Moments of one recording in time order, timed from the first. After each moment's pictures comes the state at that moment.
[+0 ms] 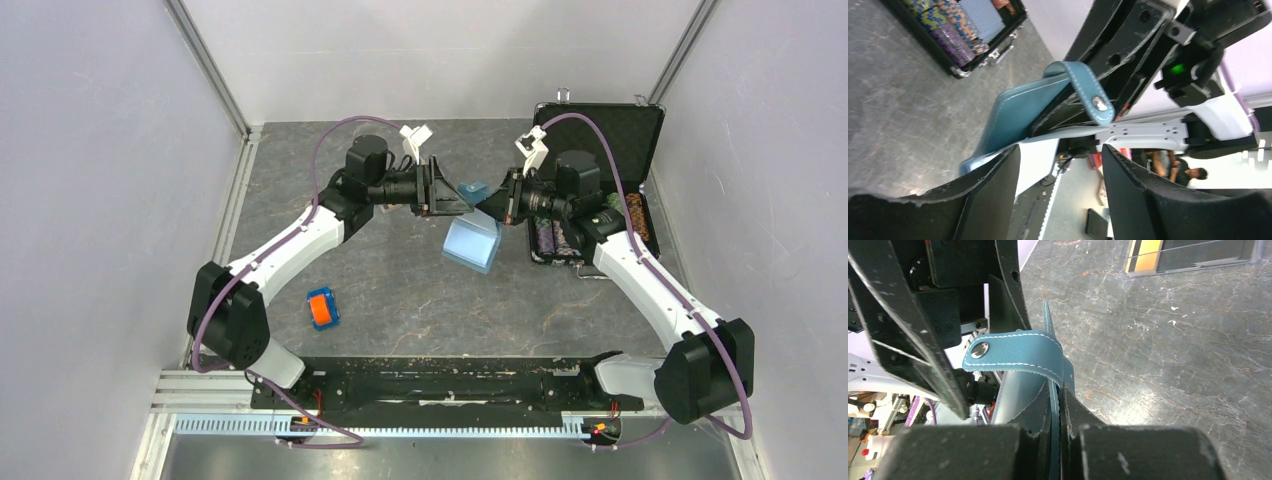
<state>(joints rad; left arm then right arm) -0.55 1.53 1.21 0.07 0.84 -0.83 0.33 1.26 1.01 -0.12 -0.69 0.46</state>
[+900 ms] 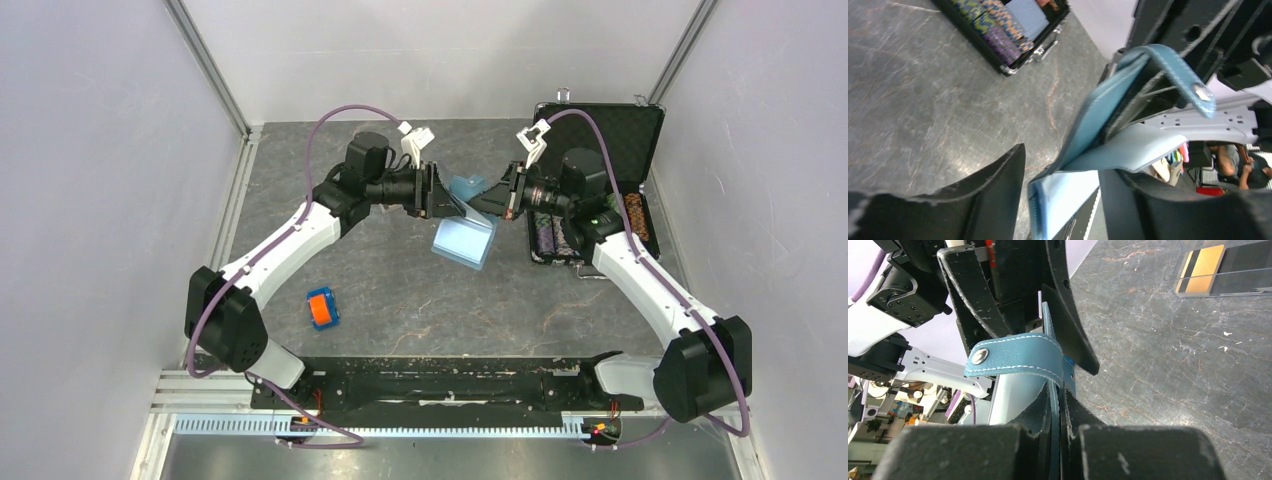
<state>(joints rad) -0.55 1.51 1.29 -0.21 0.73 -0.49 0.32 1.26 0.98 0.10 -0.84 0.64</state>
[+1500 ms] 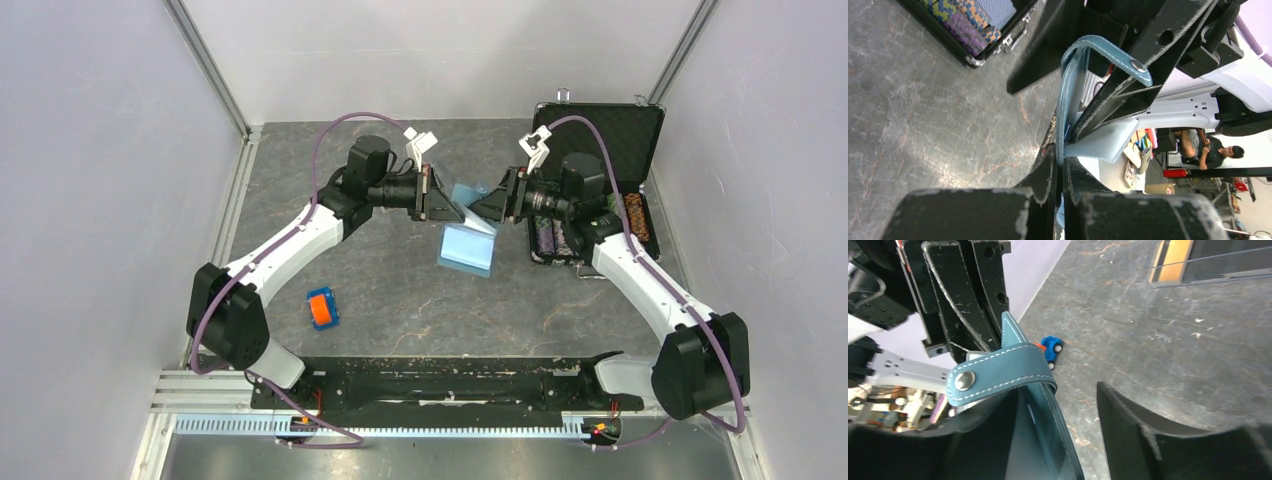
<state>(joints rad) -0.55 1.53 1.25 -0.09 0.87 -0.59 0.31 1.27 0.94 0.09 -0.82 0.59</state>
